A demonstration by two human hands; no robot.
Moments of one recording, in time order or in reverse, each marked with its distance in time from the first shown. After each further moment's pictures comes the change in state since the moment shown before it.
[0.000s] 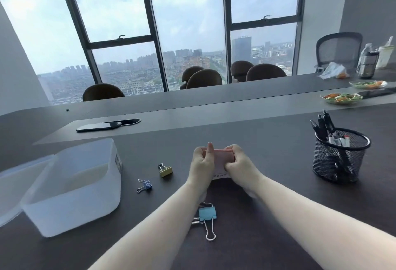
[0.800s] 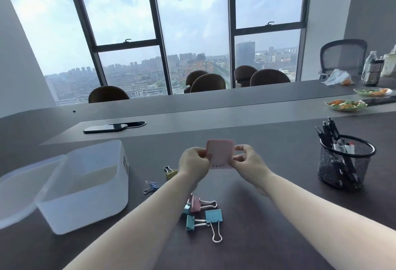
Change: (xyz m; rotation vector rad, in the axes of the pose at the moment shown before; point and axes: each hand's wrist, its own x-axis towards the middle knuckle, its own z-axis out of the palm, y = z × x) left_hand 0.020 0.012 -0.035 0.406 0.020 0.116; right_hand -0.001 -0.019 -0.014 -0.027 0.021 0.056
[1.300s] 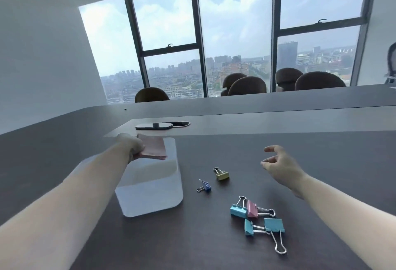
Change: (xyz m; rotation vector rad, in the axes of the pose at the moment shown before) left_hand 0.022 -0.054 -0.260 0.041 0.473 -0.470; right_hand 0.011 -0.026 0.048 -0.112 -0.048 -0.032
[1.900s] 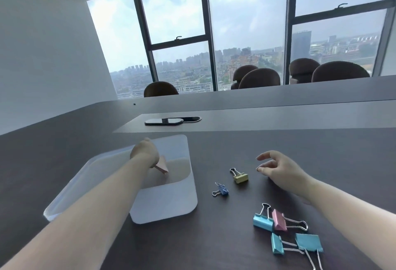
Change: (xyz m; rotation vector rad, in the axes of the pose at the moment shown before) left_hand 0.039 -0.028 0.027 0.988 0.052 0.195; right_hand 0.023 -0.002 0.047 -0.053 -0.163 -0.056
